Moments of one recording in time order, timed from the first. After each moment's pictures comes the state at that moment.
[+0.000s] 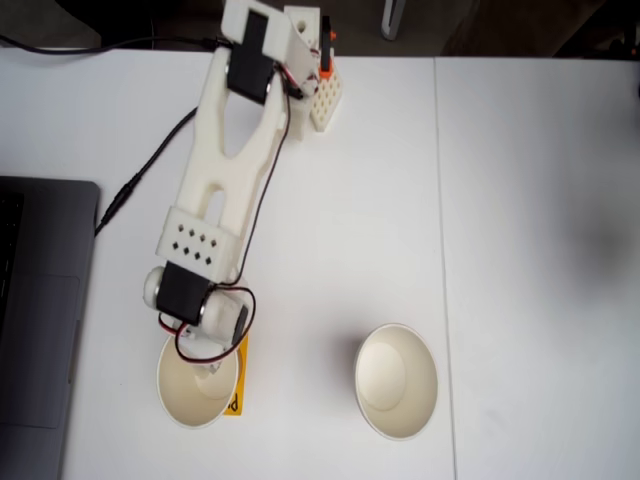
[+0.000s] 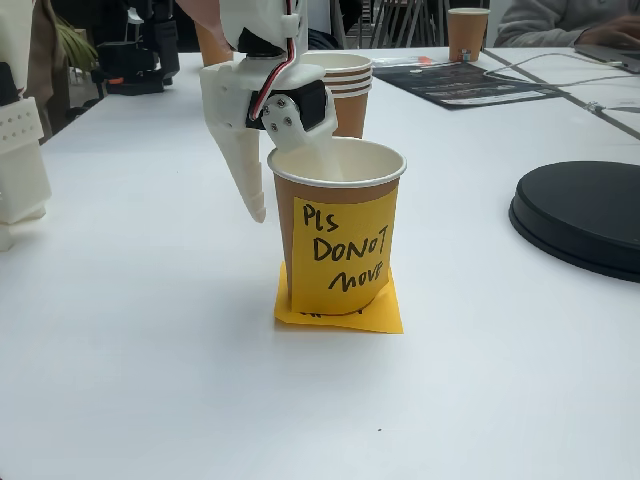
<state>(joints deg) 18.6 67.7 73.5 83.9 10.8</state>
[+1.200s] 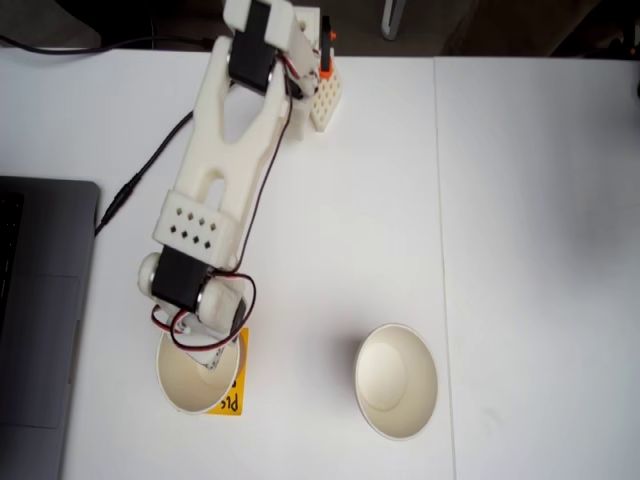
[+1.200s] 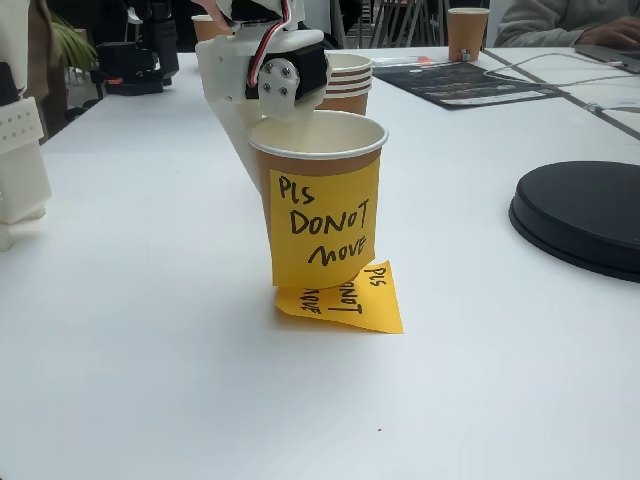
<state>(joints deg) 18.5 74.5 72.9 83.9 10.8</state>
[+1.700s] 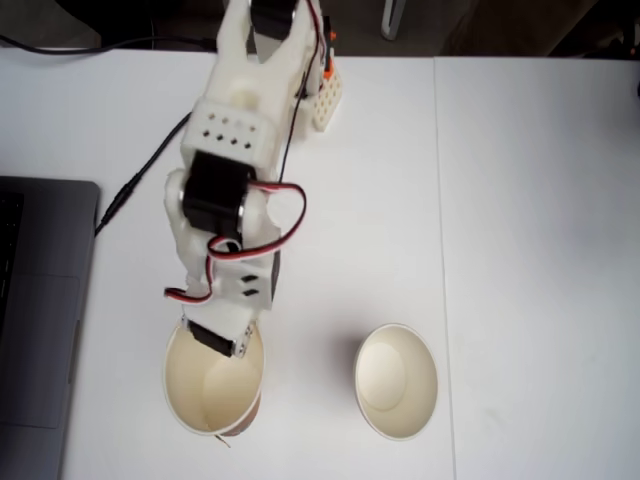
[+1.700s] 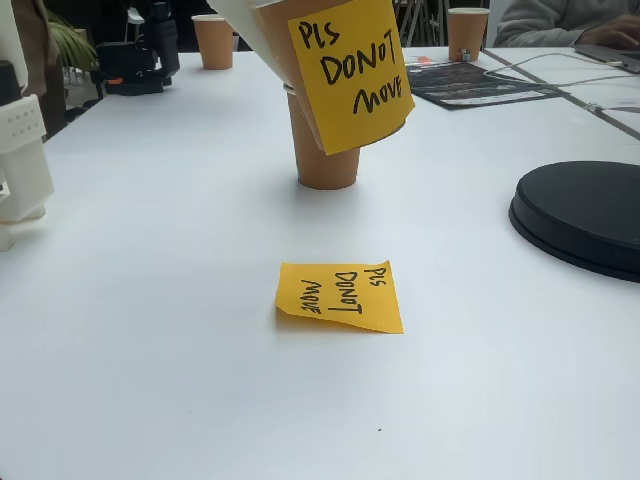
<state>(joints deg) 9.1 92.3 72.9 83.9 10.8</state>
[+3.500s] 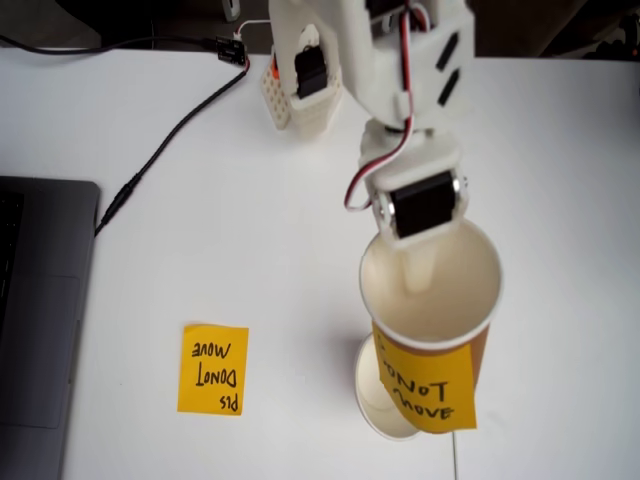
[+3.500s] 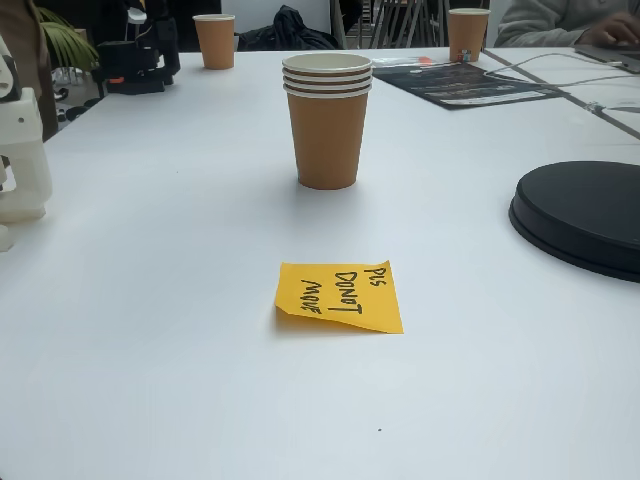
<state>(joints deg) -22.7 102.7 59.8 89.5 10.8</state>
